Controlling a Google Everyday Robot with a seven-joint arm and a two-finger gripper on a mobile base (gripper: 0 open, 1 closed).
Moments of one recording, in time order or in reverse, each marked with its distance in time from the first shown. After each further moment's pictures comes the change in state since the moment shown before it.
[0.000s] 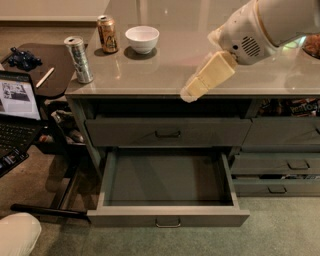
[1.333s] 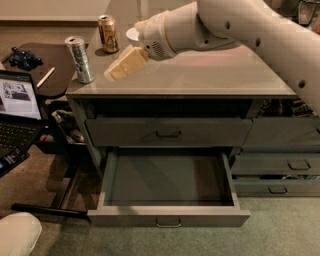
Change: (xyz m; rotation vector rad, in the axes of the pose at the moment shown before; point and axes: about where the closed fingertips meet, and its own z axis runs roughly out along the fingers) arm -0.126 -0.022 0.155 -0.053 -0.366 -0.092
